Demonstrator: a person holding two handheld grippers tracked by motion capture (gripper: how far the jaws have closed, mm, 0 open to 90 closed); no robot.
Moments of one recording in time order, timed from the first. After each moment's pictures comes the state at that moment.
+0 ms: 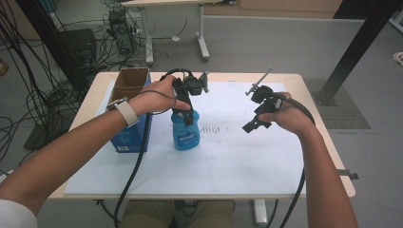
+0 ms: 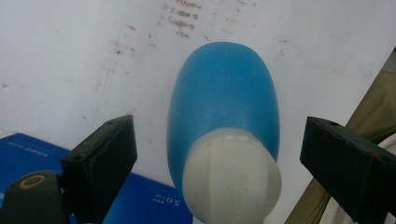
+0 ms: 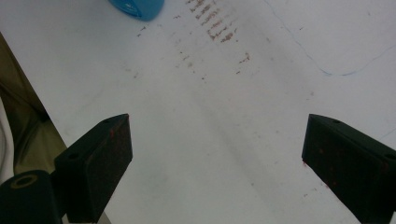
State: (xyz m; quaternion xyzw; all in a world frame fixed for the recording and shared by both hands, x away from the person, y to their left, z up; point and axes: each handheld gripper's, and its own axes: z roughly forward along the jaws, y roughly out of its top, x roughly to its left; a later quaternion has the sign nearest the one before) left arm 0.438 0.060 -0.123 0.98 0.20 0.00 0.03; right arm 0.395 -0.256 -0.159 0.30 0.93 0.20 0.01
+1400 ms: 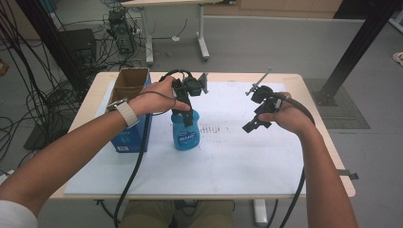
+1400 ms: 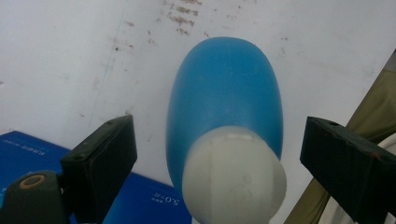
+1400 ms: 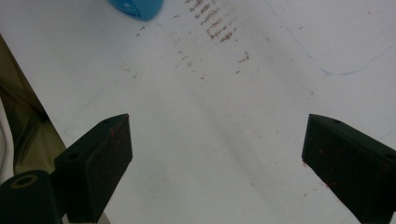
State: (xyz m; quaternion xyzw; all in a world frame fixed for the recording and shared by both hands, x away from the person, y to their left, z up) left arm 0.439 0.060 -0.127 0.98 0.20 -0.01 0.03; right arm 0.396 -0.257 -0.160 0.30 0.93 0.20 0.01
